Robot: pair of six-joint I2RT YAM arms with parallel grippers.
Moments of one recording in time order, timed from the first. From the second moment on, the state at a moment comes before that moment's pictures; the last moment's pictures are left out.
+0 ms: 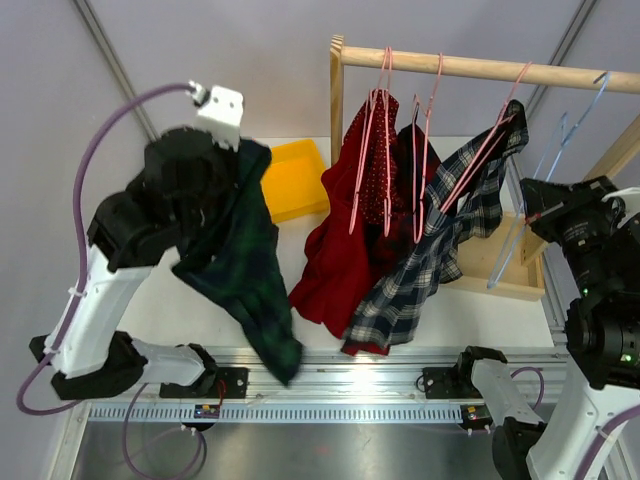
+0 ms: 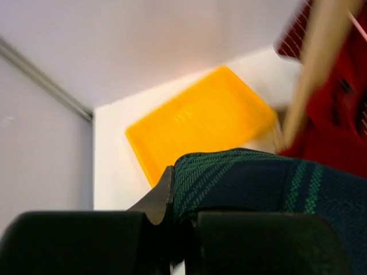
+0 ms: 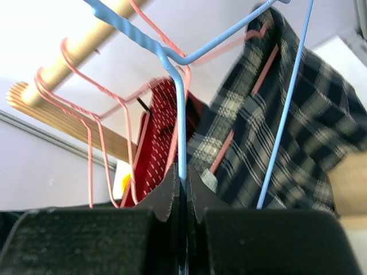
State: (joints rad) left arm -0.87 1.24 1.94 -1.03 -0.69 0.05; right arm -0.16 0.84 1.77 -1.02 -0.15 0.66
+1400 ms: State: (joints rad) left arm -0.17 1.40 1.50 -0.48 -0.10 -0.24; right arm -0.35 1.17 1.57 -0.62 -0.05 0.55
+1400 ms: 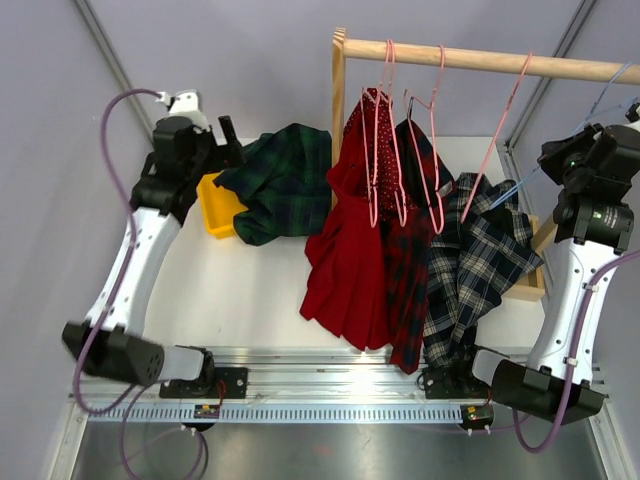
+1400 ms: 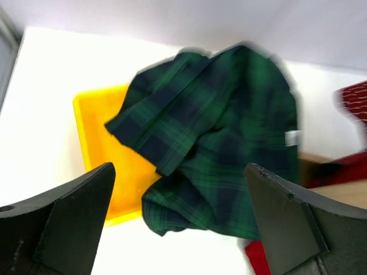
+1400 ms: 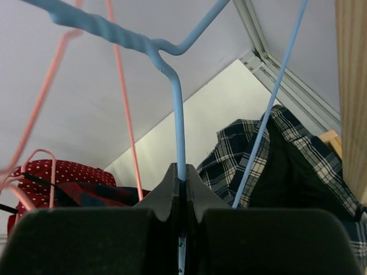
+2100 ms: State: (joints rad) left arm -1.25 1.26 1.58 -0.49 -0.26 -0.17; right arm -0.35 0.91 1.78 -0.91 0.05 0.61
